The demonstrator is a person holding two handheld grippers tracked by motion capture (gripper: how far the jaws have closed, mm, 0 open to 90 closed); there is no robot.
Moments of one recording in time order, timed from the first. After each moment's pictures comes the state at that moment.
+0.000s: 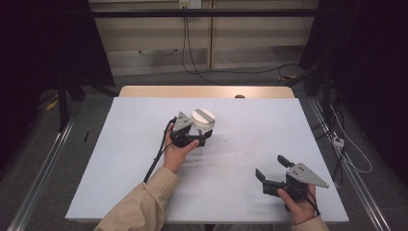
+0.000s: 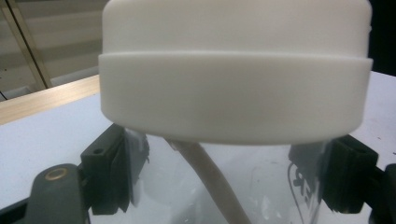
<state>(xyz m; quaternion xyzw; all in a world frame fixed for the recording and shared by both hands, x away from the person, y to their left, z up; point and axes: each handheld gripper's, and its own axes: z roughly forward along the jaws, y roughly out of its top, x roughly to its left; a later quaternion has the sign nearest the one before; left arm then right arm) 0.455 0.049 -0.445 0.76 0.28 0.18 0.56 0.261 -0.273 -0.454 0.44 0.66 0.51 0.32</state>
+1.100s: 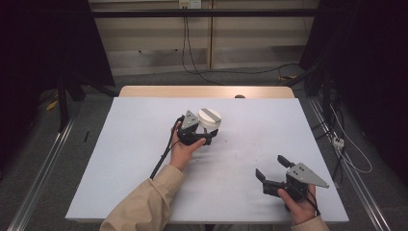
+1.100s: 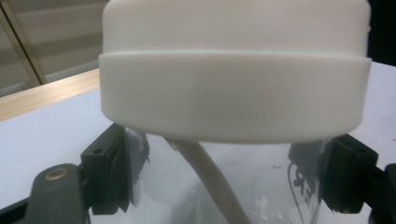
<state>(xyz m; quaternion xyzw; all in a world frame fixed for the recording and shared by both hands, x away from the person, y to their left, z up) 0.464 0.027 -0.451 0.77 0.27 0.17 0.55 0.260 -0.274 -0.454 0.44 0.66 0.52 0.32</state>
